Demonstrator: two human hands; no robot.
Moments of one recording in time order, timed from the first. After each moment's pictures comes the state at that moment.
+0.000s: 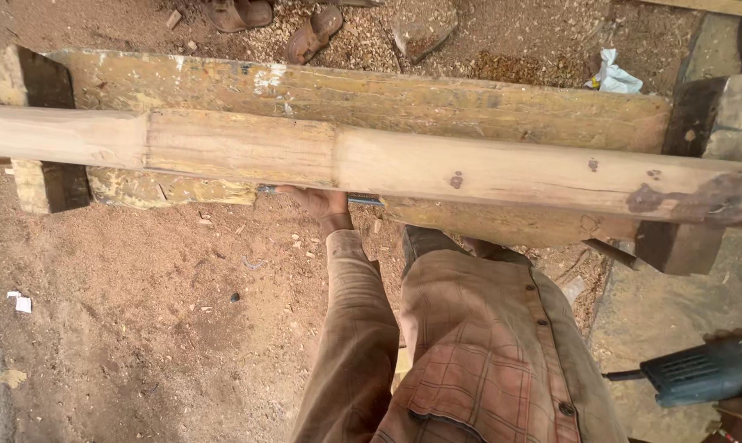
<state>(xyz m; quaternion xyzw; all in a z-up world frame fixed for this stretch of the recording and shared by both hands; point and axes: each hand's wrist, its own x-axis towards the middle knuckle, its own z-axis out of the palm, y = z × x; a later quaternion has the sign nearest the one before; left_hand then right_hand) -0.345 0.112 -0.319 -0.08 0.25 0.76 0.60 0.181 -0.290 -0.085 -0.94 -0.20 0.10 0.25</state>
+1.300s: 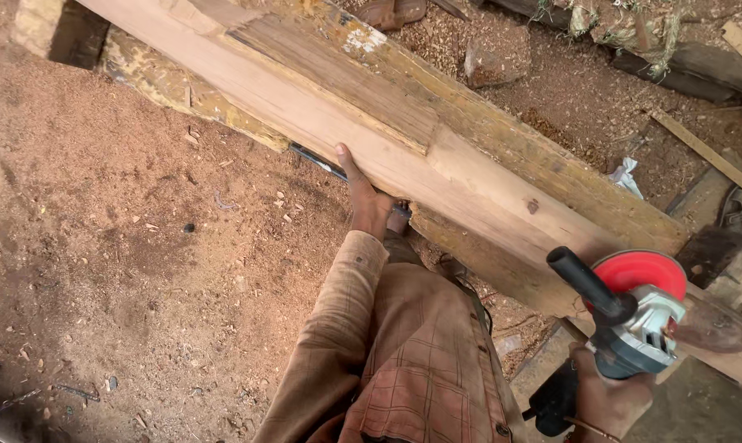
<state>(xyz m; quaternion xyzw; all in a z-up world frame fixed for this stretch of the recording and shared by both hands) -0.327 0.112 -0.257 -0.18 0.45 0.64 0.59 0.024 -0.135 -0.057 -0.87 -0.37 0.18 0.28</state>
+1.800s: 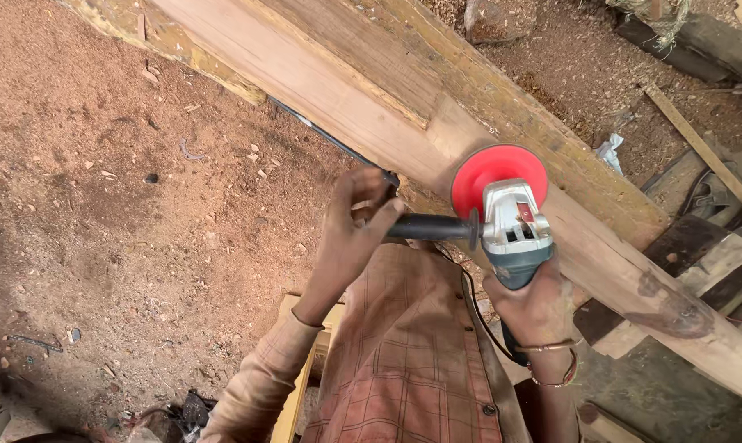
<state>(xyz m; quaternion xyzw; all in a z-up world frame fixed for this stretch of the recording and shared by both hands) -0.343 0.014 -0.081 0.35 0.64 0.42 0.54 -0.084 0.008 -0.015 -0.78 -0.56 0.29 0.01</state>
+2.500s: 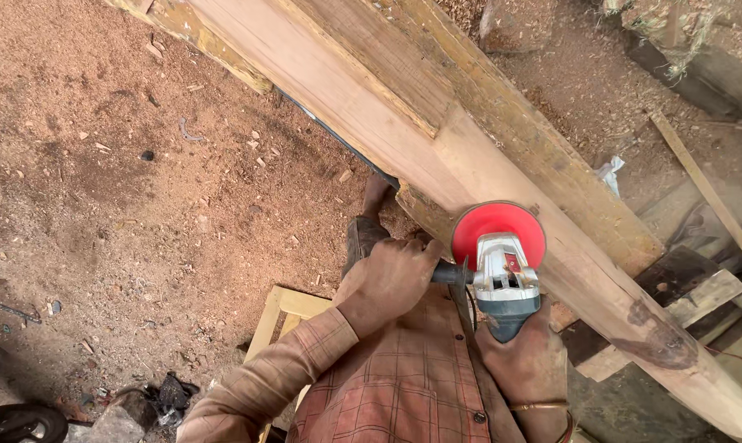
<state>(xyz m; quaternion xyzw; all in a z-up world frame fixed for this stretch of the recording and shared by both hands) -0.276 -0.013 -0.101 0.74 0.58 0.13 0.32 -0.076 -0.015 0.003 -0.79 -0.48 0.31 -0.21</state>
